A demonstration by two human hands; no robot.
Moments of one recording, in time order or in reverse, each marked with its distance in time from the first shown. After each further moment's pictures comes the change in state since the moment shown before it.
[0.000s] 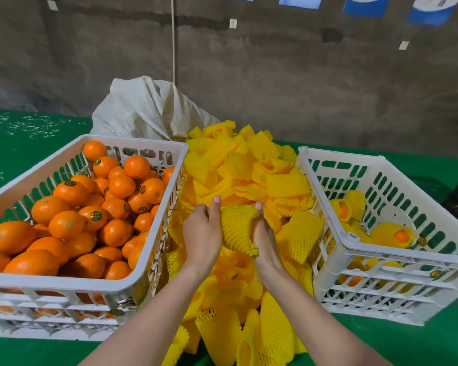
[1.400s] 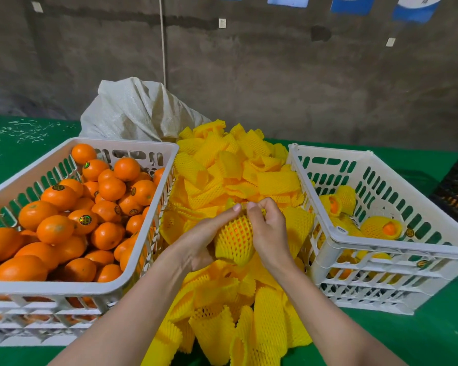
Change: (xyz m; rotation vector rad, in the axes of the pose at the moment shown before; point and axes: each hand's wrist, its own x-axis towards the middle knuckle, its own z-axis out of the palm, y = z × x) left_hand 0.000 0.023 -0.008 -0.528 -0.791 -0.668; right_hand 0.007 0.001 -0.028 -0.015 -0.001 -0.505
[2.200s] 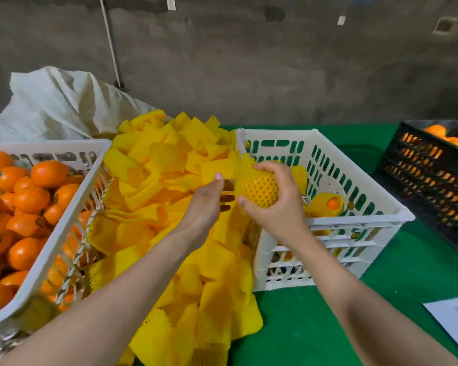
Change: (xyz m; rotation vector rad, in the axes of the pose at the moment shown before) left_hand 0.064 -0.012 0.111 0.393 0.199 0.425; right_hand 0.022 -0.009 -0.141 -0.396 0.062 -0.317
